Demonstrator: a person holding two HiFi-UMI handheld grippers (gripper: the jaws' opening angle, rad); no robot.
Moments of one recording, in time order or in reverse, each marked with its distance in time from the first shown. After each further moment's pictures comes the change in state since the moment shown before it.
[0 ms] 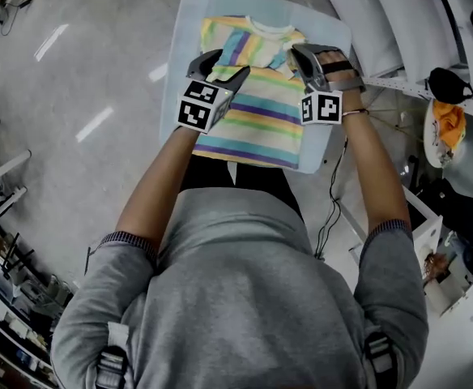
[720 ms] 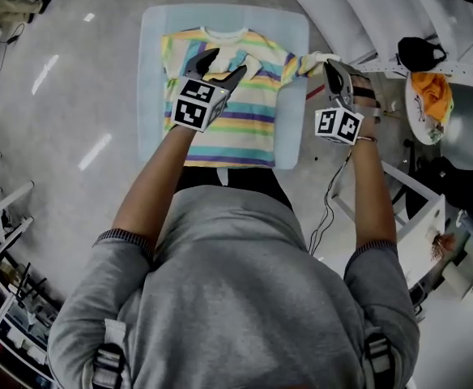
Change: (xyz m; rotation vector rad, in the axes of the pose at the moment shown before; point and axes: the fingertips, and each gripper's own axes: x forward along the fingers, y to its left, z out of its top) left arm 0.052 -0.103 0.050 0.115 -0.027 -0.096; right arm -0.147 0.003 -0.168 0.297 0.308 -0.161
